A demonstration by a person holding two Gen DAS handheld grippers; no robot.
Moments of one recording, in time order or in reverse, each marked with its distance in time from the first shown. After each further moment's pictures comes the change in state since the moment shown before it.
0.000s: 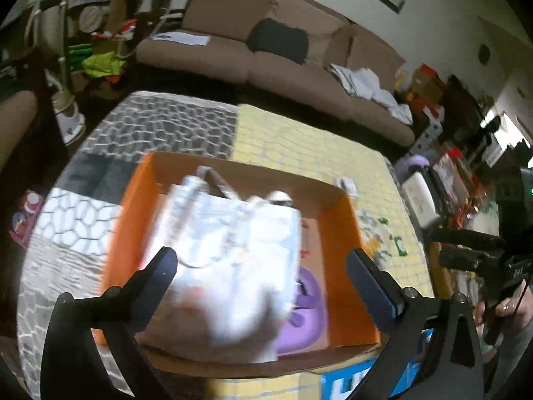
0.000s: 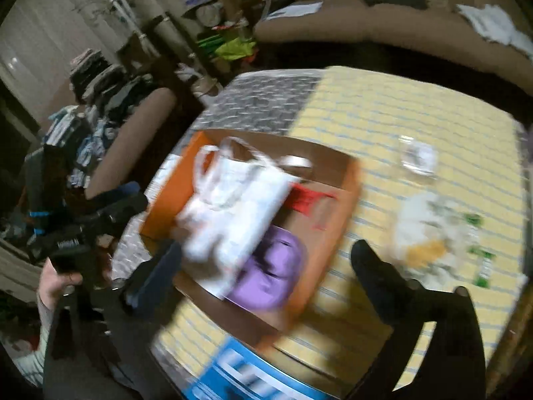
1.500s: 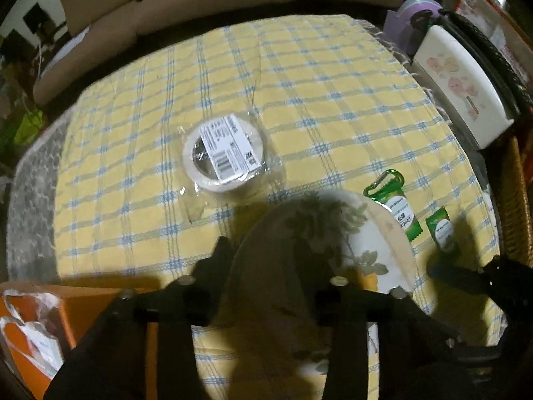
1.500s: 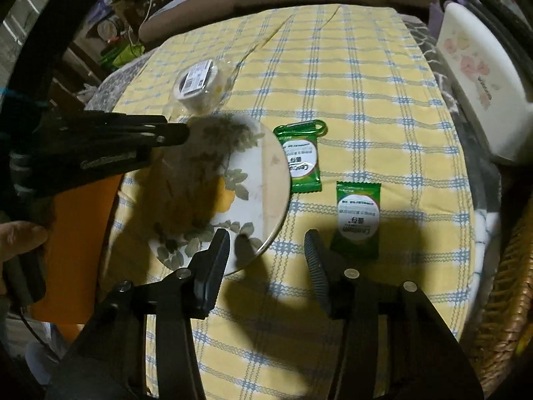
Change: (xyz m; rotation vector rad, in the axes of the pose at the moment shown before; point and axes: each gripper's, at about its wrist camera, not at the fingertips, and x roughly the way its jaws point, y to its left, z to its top) left arm 0.287 -0.231 0.019 0.421 0.391 0.187; right arm 0.065 -0.225 -0.059 0.202 0.026 -0.202
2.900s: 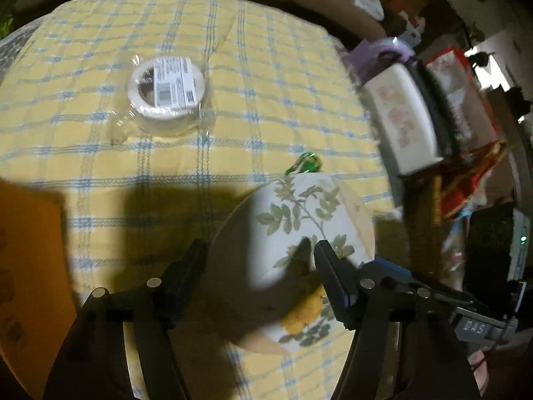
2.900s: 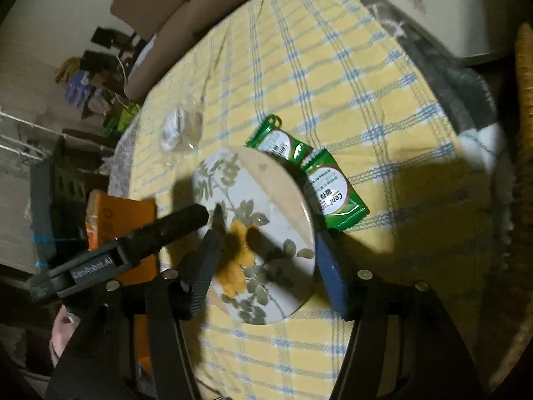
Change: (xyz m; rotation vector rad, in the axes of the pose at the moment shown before) left arm -0.018 0.000 -0.036 -0.261 0.010 -0.428; right arm -0.018 -0.060 0.004 0.402 -0.020 0.254
